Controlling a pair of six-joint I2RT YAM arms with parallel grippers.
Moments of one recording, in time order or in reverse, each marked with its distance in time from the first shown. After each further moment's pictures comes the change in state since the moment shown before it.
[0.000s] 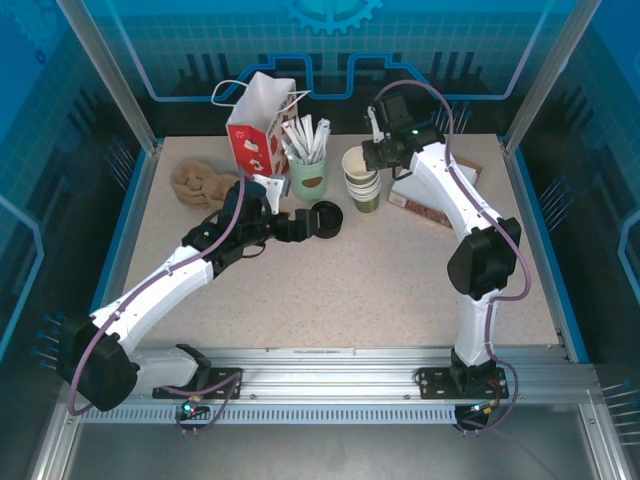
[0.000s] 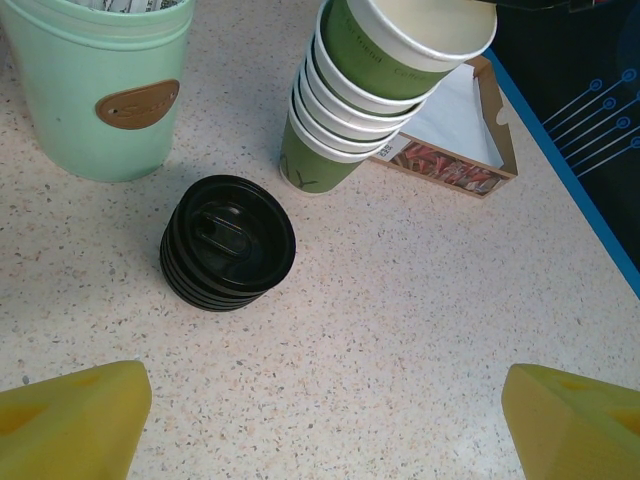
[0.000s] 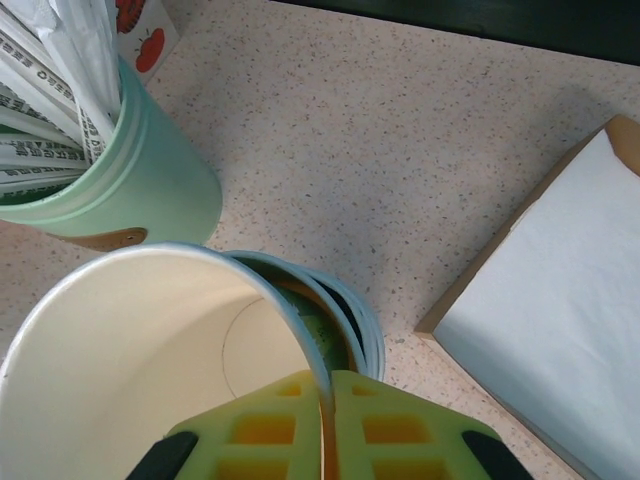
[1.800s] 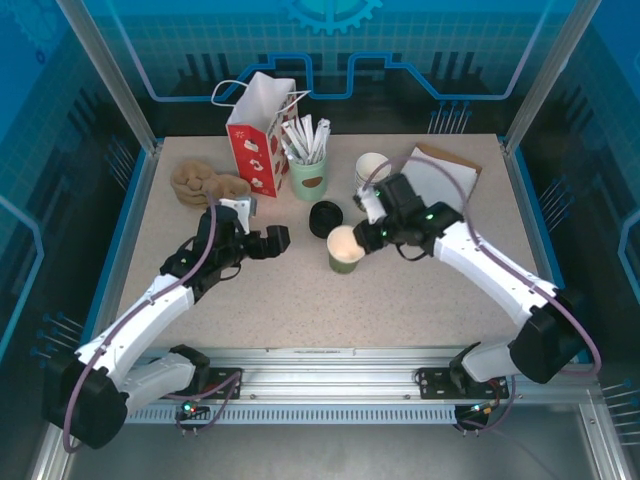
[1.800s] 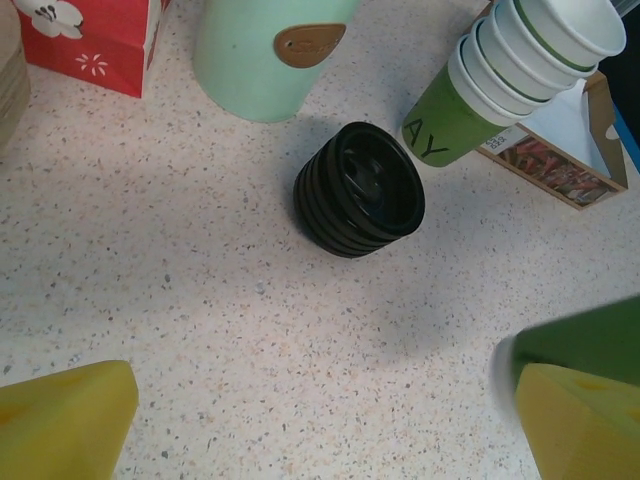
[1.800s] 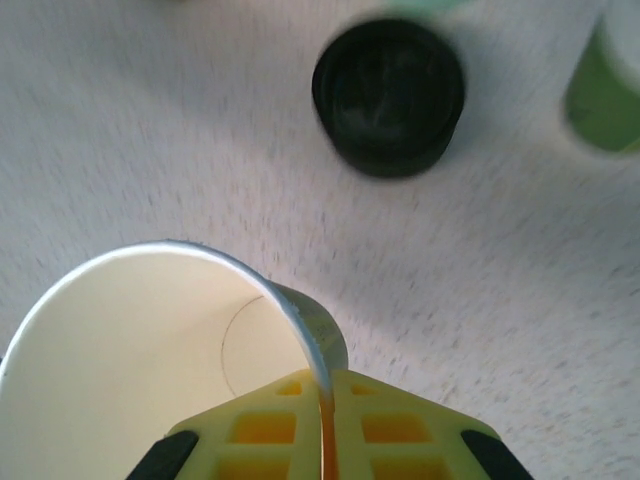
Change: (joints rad) left arm 0.132 -0.209 -0.262 0.011 -0.041 -0.039; right arm 0.226 -0.591 -0.869 0.237 -0.233 0.003
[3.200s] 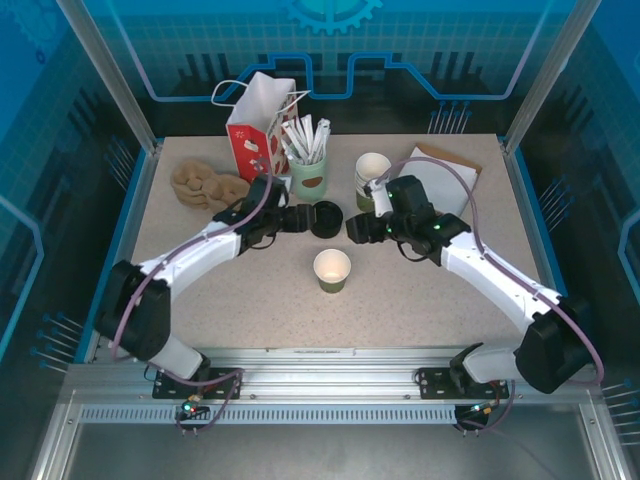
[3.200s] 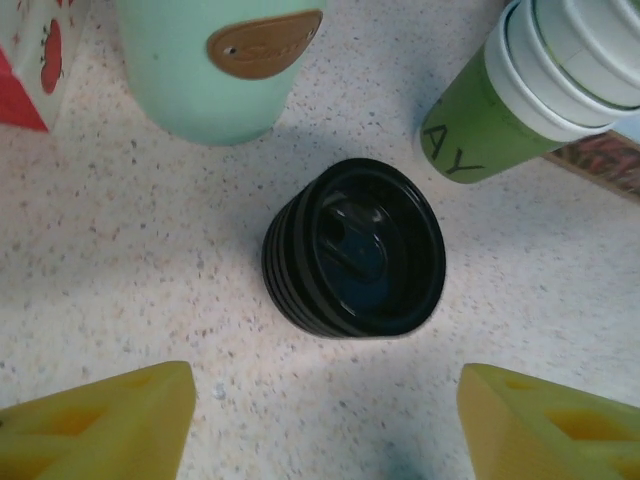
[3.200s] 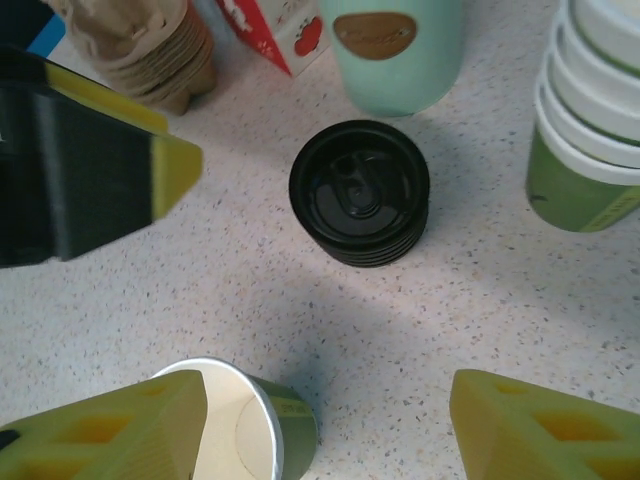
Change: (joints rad) left arm -0.090 0.539 0.359 0.027 -0.084 0.036; right arm -0.075 -0.078 -0.115 0.269 -0.003 0.062
